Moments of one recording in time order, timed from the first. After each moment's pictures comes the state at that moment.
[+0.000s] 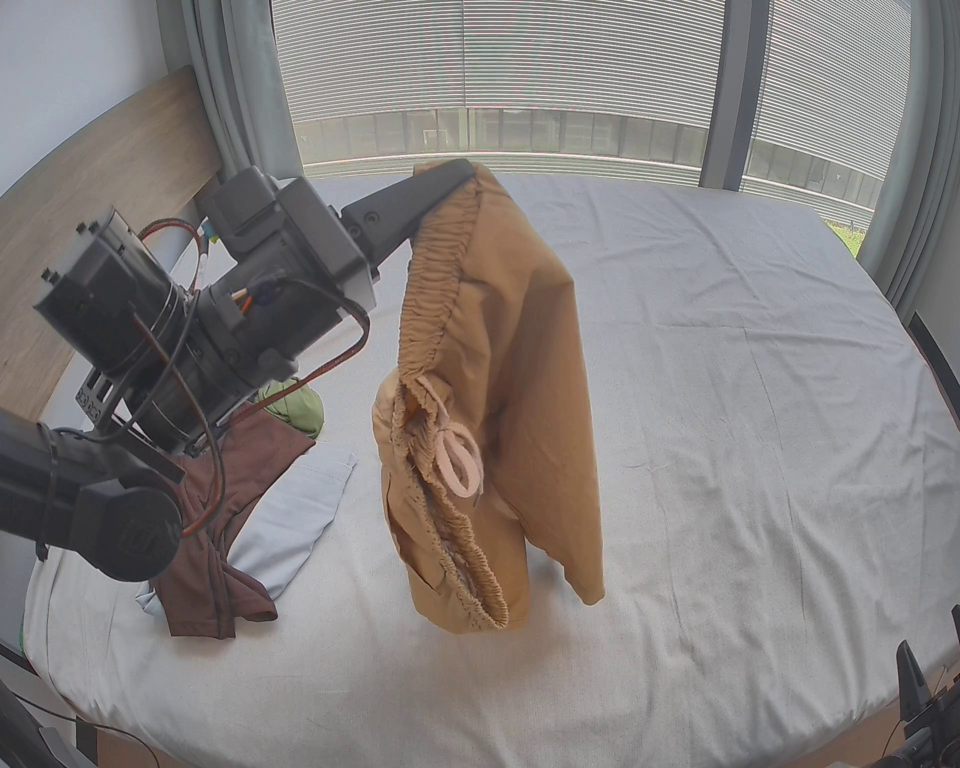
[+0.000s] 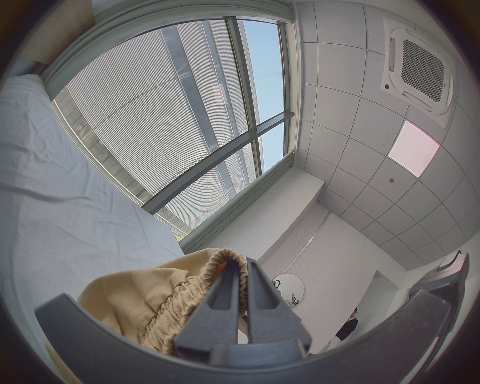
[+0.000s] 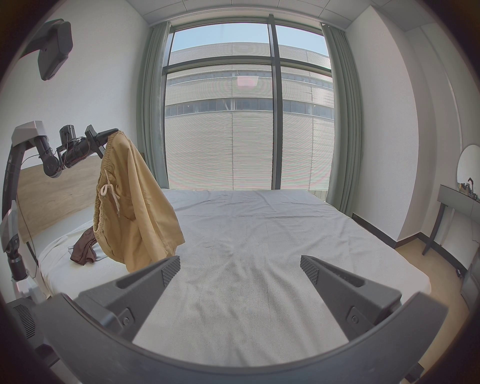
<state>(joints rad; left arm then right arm) -0.55 1.75 -0.91 -1.34 -0.47 -0.85 0.00 0.02 -0.02 0.00 0.00 -0.01</state>
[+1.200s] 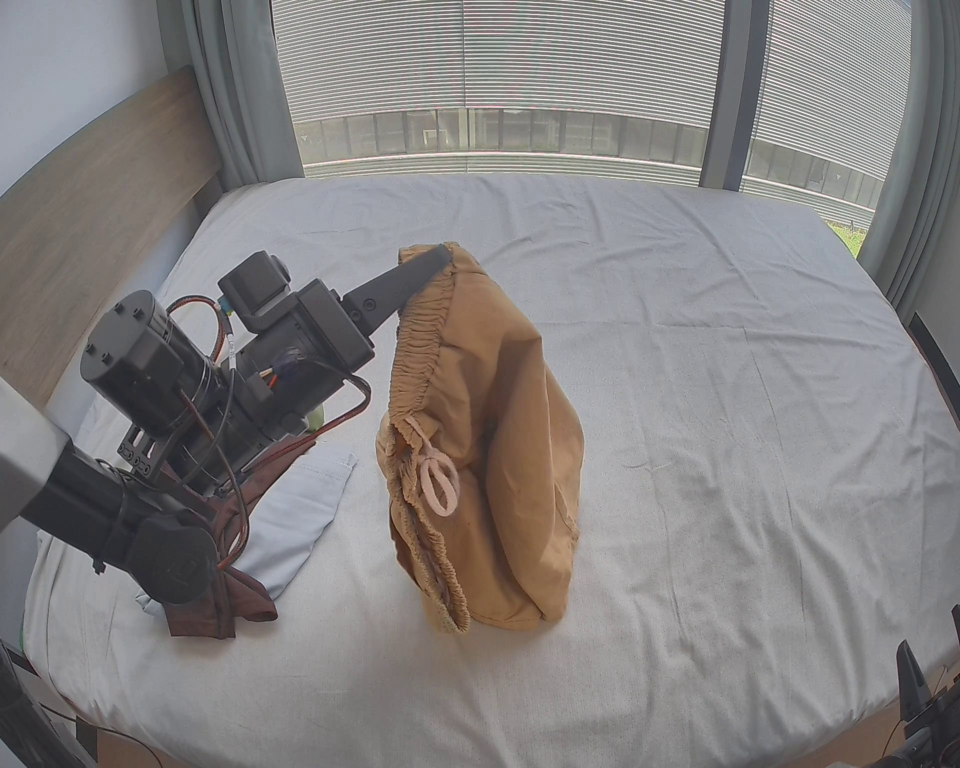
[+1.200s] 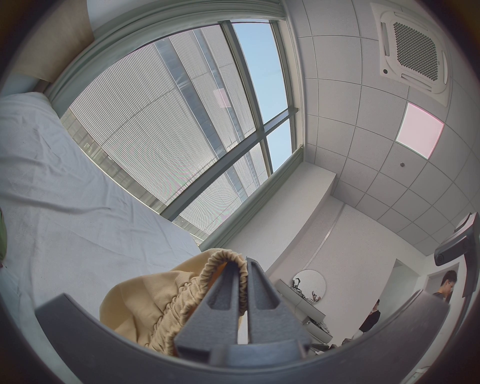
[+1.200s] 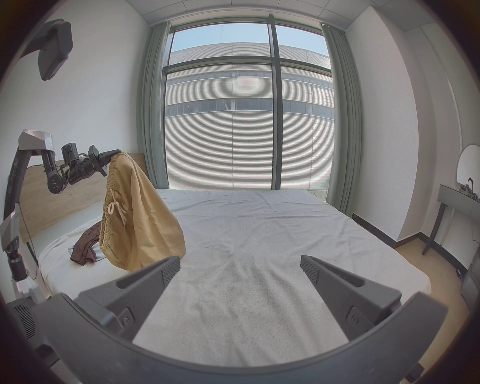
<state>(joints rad) -0.48 1.88 -0.80 -1.54 -0.47 -0.77 0.00 0.02 -0.02 0.00 0.00 -0.01</state>
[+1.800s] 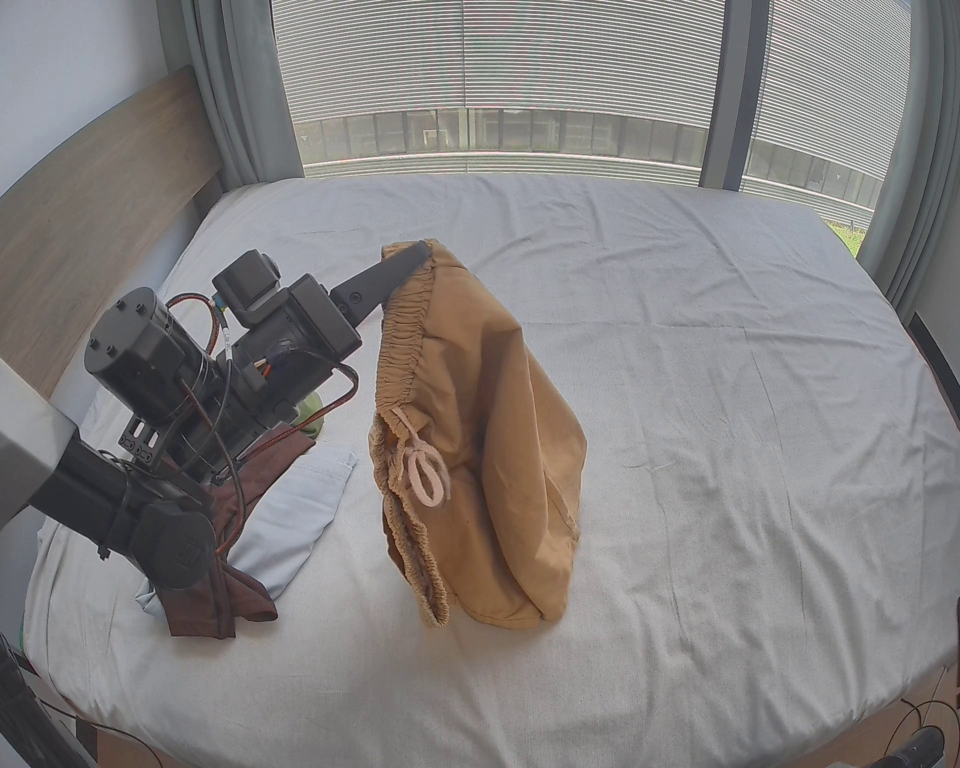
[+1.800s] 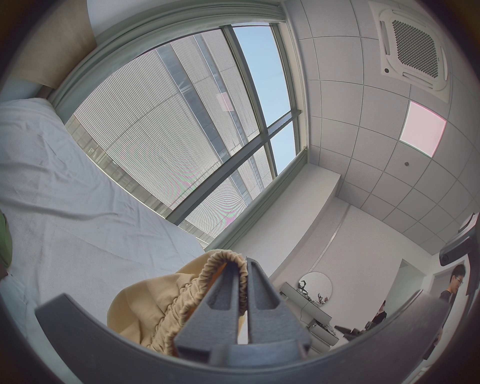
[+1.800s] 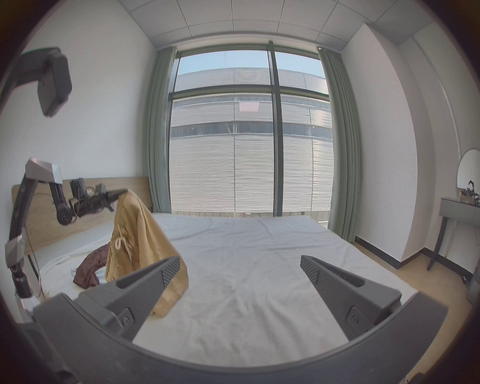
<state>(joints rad) -0.43 1.90 -0.82 -1.54 -0.47 -0.77 -0.01 0.06 -0.19 -0.02 0.01 -0.01</state>
